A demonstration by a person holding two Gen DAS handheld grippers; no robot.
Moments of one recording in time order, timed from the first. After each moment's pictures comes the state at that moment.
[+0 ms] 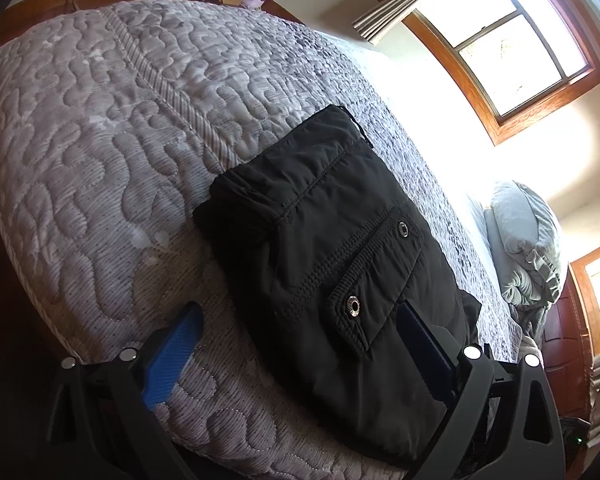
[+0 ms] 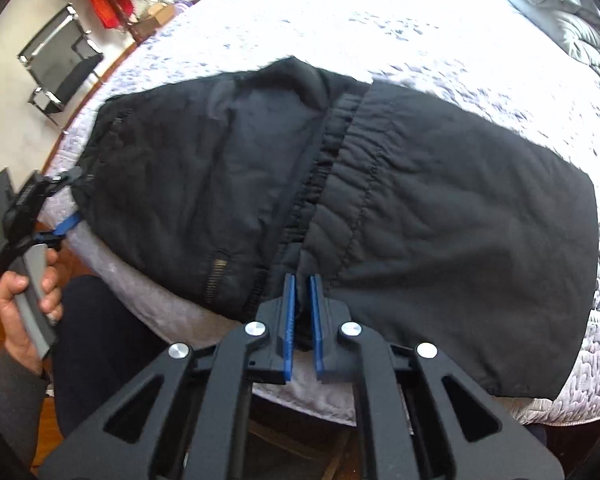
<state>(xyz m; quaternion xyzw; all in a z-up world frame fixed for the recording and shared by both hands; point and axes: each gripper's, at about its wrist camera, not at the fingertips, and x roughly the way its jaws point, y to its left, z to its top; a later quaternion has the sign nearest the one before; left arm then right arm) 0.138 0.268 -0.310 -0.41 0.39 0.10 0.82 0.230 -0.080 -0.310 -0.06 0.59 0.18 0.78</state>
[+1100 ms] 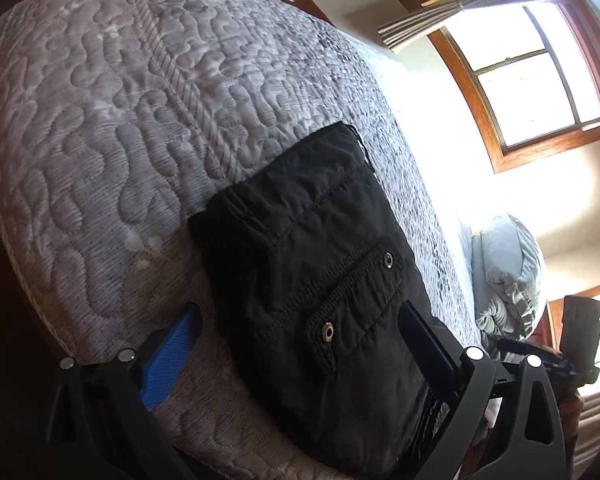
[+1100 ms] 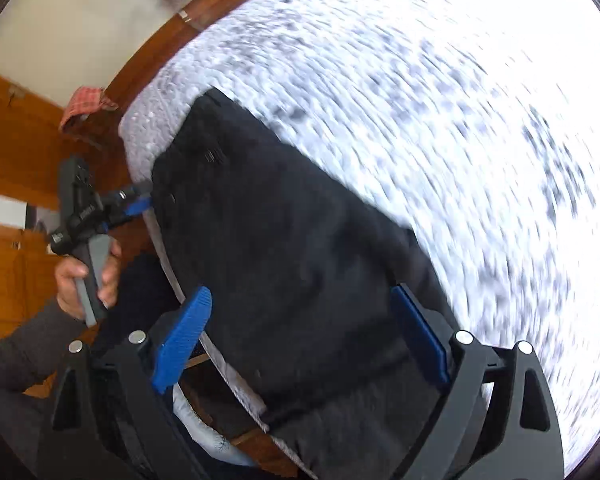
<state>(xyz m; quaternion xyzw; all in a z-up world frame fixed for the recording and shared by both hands) 0.140 0.291 -0.309 -0.50 0.38 0.11 0.77 0.407 0.065 -0.245 -0.21 0.64 0.42 0.60</state>
